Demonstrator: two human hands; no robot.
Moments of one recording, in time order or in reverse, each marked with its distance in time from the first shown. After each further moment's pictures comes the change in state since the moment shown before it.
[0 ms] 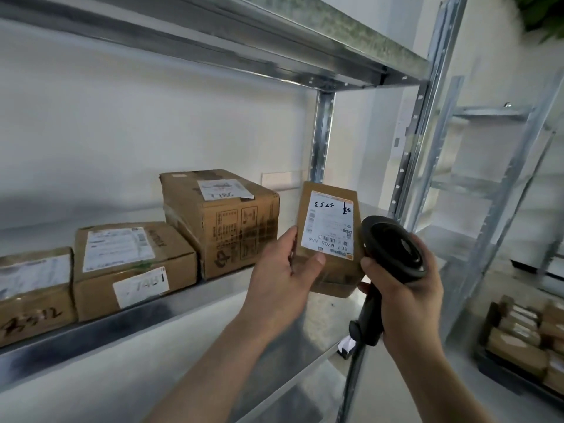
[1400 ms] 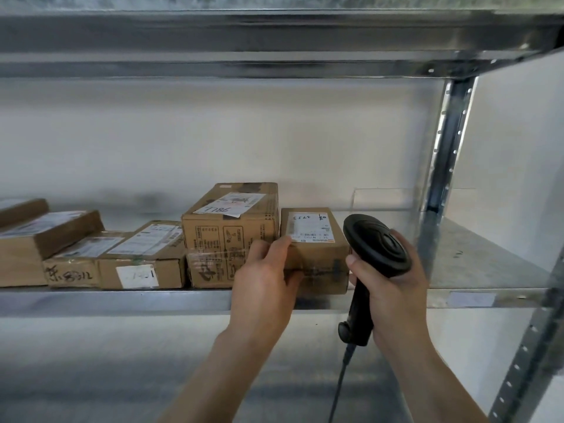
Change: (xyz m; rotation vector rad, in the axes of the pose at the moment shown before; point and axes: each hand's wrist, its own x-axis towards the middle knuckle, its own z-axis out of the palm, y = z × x) left_hand 0.068 -0.014 0.062 1.010 0.637 -0.177; right_hand 0.158 0.084 0.049 0.281 -0.591 0.265
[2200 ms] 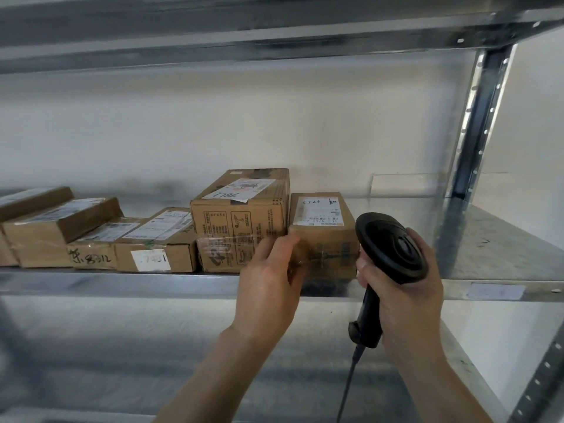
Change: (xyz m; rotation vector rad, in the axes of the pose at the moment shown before) left_hand -0.014 -0.012 0.012 -0.055 0.087 0.088; right_hand -0.006 0.024 -0.015 -0.010 -0.023 -0.041
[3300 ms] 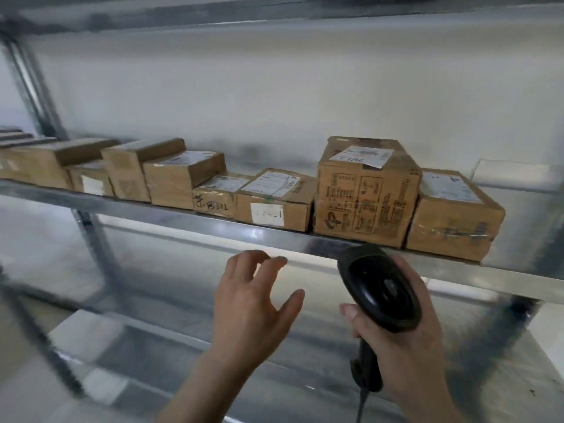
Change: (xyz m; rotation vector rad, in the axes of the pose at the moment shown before) left_hand -0.102 -0.106 -0.121 0.332 -0.005 -0.197; right_hand -0.130 0.029 0.082 -0.207 -0.392 0.036
